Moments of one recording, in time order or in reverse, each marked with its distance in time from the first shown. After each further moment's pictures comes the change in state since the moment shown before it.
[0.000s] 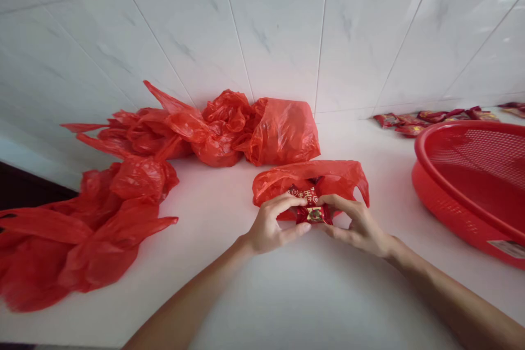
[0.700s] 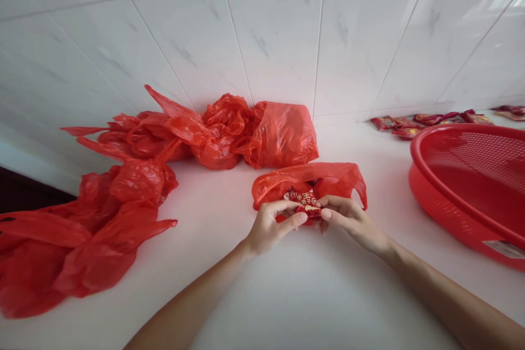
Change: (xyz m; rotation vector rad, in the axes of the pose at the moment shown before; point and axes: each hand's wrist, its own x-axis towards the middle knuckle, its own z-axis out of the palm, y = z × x) left_hand 0.005 0.010 0.002 -0.325 -0.047 -0.462; right_hand 0.010 -0.002 0.006 0.630 -0.032 0.349
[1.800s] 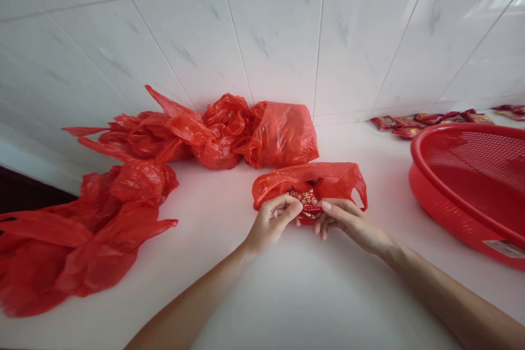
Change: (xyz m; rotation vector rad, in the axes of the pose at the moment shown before) left_hand 0.003 0.001 0.003 -0.080 0.053 0.007; right_hand 0.001 0.002 0.002 0.142 -0.053 0.121
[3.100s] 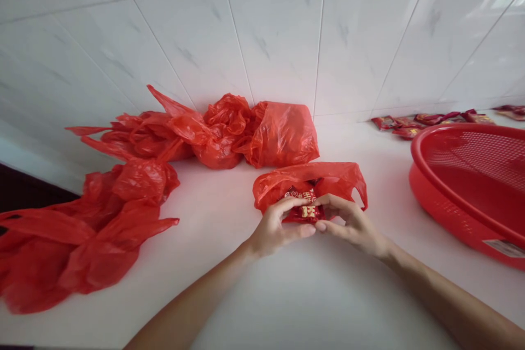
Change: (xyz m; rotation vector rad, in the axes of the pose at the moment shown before) left_hand -0.005 -0.003 0.001 -0.004 -0.097 -0.009; right_hand -0.007 -0.001 0.001 -0.440 0.083 -0.250
